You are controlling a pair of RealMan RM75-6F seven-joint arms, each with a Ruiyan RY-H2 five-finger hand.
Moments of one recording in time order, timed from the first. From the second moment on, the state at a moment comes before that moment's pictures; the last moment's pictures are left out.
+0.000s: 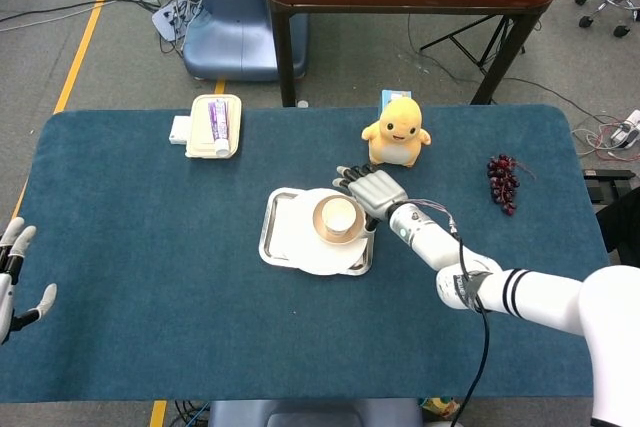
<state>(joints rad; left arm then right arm) -0.09 -1.05 -0.10 -1.68 1.42 1.51 0.03 1.24 -1.33 0.04 -1.42 -0.63 0.51 -0.36</state>
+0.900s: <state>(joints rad) -0.08 -1.07 -0.09 -1.69 1.45 1.54 0.03 1.34 -1.44 -0.03 -1.29 -0.57 0.47 -0.34</state>
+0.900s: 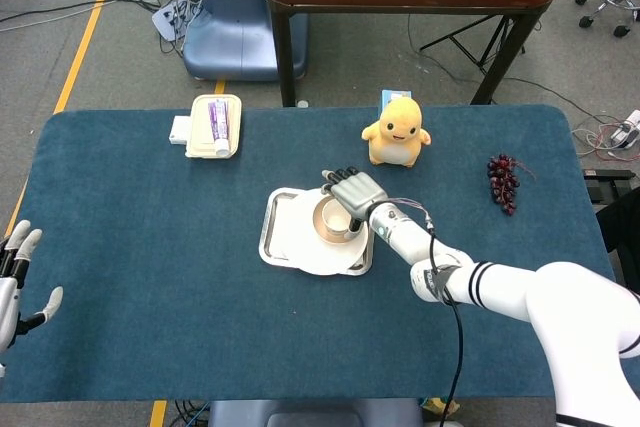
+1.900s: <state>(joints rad) -0.07 -1.04 -0.09 -1.66 1.48 1.56 -0.04 1.37 -1.45 -0.05 -1.29 -0.56 0.51 -0.34</state>
